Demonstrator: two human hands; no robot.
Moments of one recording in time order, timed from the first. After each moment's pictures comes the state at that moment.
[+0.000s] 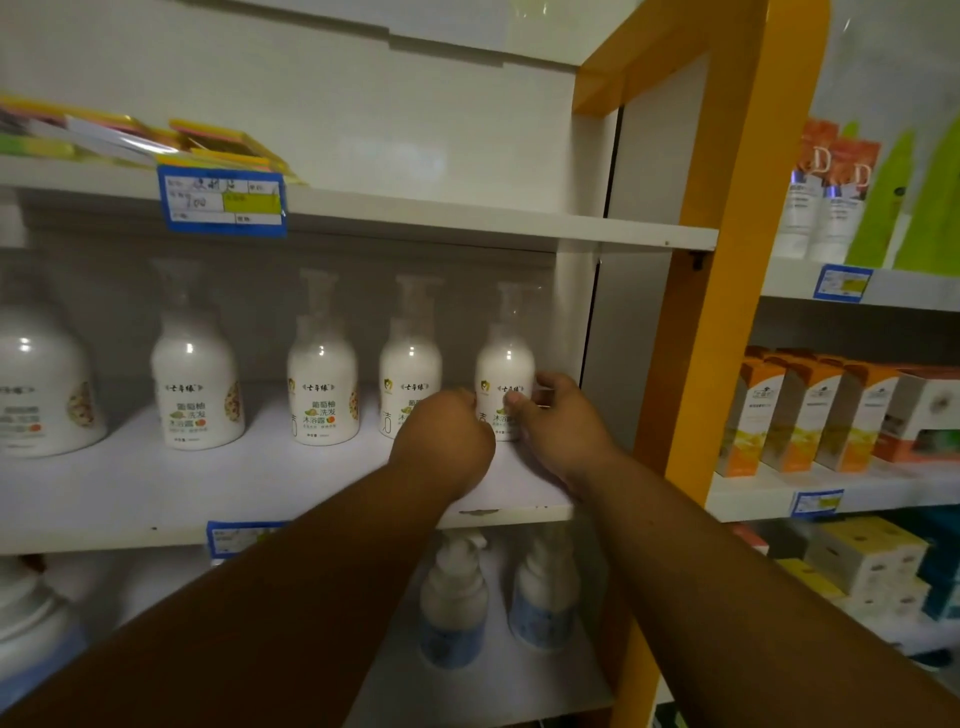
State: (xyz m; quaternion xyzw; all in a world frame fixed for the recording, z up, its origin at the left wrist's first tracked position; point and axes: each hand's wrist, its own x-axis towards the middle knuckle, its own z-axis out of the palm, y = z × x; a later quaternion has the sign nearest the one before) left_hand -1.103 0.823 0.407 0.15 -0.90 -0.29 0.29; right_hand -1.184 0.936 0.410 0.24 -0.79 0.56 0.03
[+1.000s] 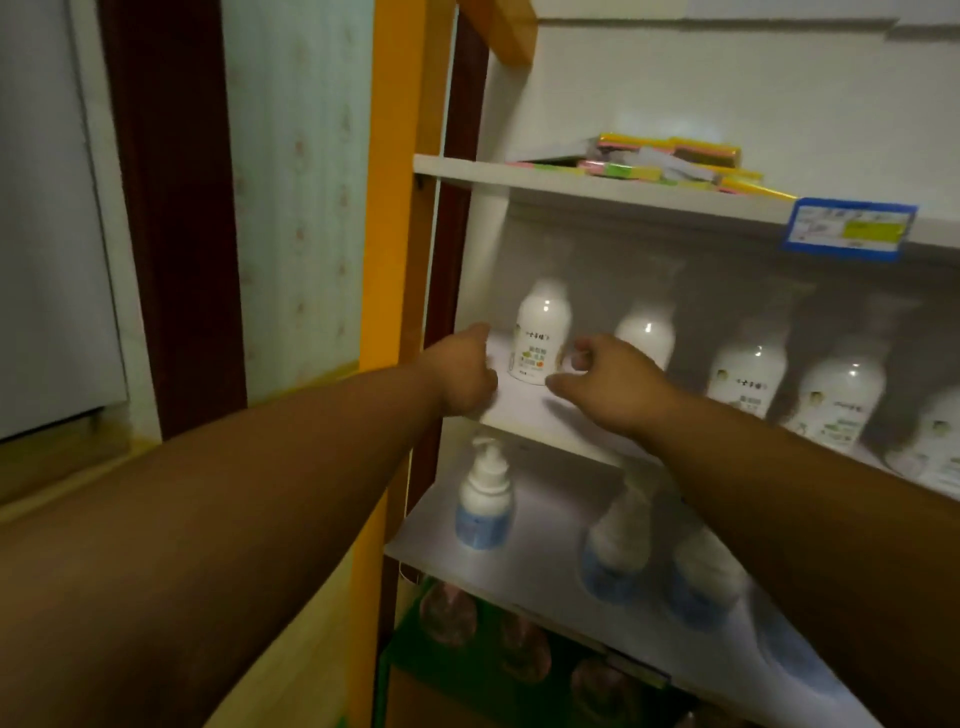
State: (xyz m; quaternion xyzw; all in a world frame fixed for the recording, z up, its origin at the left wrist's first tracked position) left_hand -0.815 0.555 0.417 0.35 -0.87 -0.25 0.24; right_hand -0.933 0.701 0.447 0.51 -0.79 0.35 -0.04
